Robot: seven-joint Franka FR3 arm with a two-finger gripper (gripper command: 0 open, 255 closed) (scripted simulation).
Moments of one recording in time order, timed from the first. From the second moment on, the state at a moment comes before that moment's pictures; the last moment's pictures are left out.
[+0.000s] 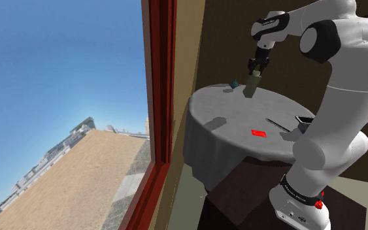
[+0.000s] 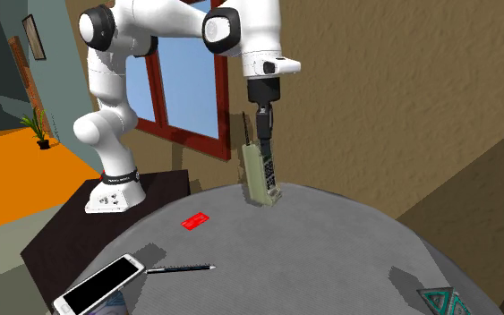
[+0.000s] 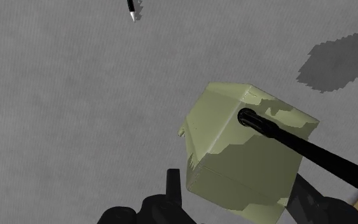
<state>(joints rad) -0.40 0.23 -0.38 -1.62 0.08 1.91 -0.40</state>
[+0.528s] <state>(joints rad) -0.50 0.18 -0.44 -1.68 0.09 1.93 -0.57</state>
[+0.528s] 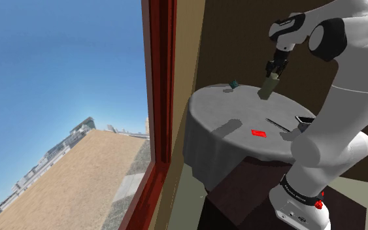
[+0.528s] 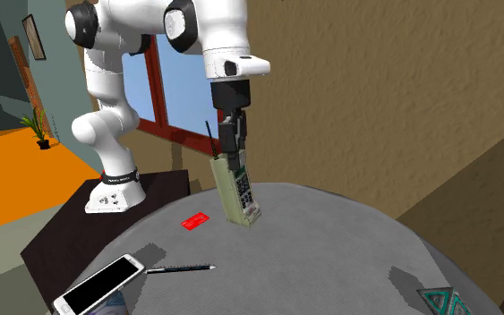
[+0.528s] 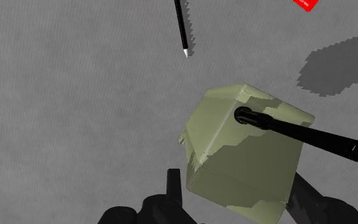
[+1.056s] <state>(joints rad) -0.62 0.22 -0.50 -1.63 0.14 1.91 -0.76</state>
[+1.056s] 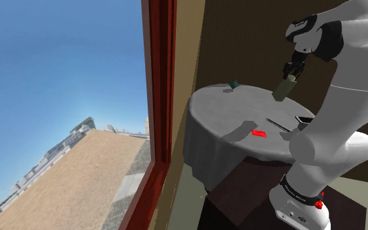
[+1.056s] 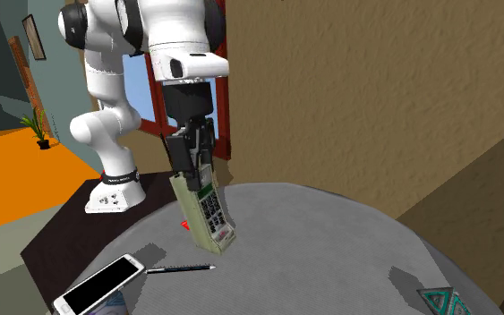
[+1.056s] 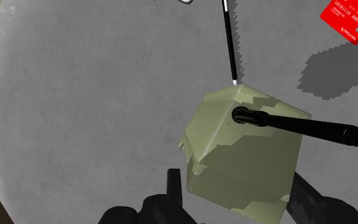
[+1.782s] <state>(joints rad) -0.83 0.36 -0.57 -1.46 0.25 1.84 -1.03</state>
